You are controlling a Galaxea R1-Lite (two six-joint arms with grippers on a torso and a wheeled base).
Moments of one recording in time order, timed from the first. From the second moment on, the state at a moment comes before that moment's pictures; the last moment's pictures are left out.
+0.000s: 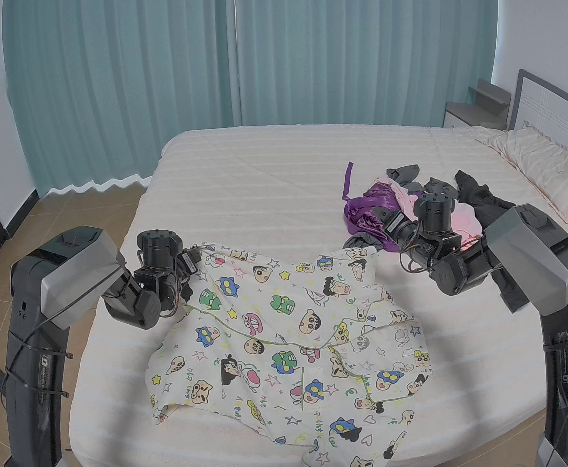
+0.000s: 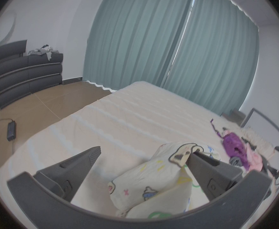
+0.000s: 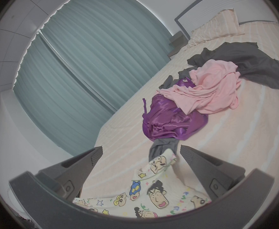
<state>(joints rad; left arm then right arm) -0.20 2.51 -1.27 -0.87 0.35 -0.52 0.27 2.47 -1.45 -0.77 -0.15 0.79</state>
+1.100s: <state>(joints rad) 0.00 2.20 -1.31 -0.43 -0.03 -0.69 0.22 2.21 -0.52 -1.06 0.19 0.52</state>
